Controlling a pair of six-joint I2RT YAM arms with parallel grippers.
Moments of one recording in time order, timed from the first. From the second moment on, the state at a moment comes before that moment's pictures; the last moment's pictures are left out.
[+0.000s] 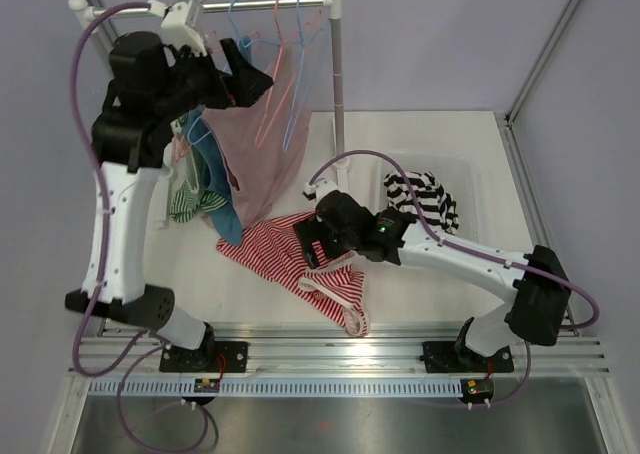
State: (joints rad) left arm -0.22 1.59 2.22 -0.82 0.39 -0.33; right arm 1.02 1.47 1.20 -0.51 0.13 0.41
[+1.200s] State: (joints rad) left arm -0.22 0.39 1.02 -0.80 -0.17 -0.26; right arm 1.06 1.80 1.21 -0.49 0.21 0.40
